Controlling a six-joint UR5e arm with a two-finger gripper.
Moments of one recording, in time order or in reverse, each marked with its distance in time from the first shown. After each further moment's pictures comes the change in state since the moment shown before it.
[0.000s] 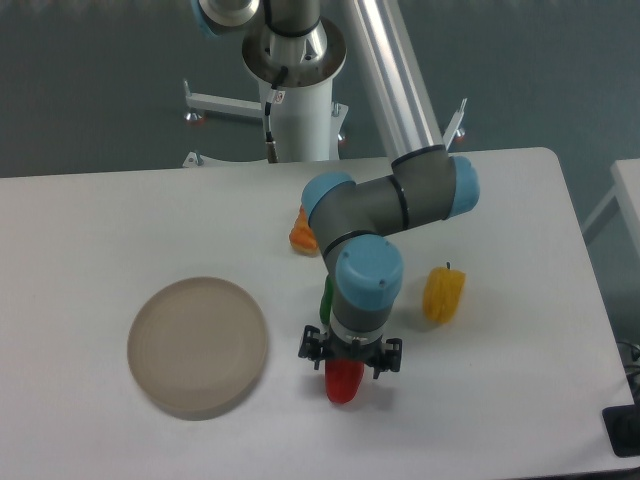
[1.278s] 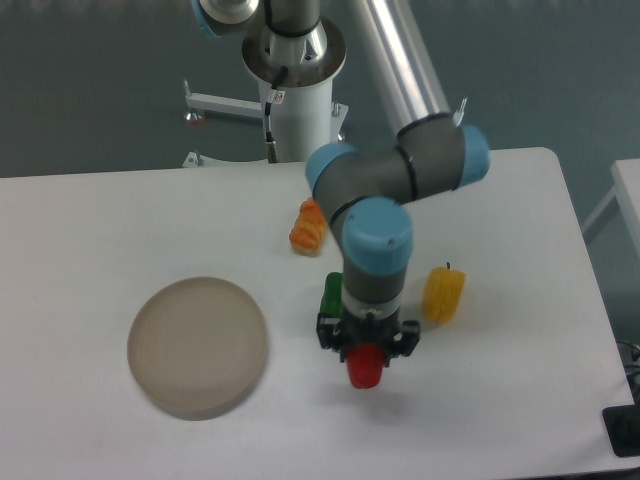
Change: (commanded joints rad) arm 0.133 0.198 -0.015 -0.067 -0.058 0.053
